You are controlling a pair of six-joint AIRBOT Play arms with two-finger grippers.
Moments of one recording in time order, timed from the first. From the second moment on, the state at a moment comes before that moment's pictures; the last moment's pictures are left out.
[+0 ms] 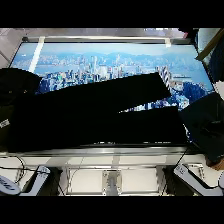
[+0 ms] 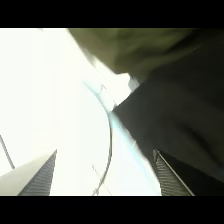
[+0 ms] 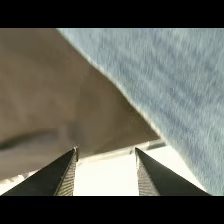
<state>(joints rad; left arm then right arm) 1.09 -0.89 0.77 1.64 -1.25 -1.58 -0.85 -1.05 0.82 -1.23 1.40 1.15</state>
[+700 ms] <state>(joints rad) 1.37 -0.95 0.51 1.04 -1.01 -1.38 -0.85 -1.00 0.71 -1.23 1.42 1.15</state>
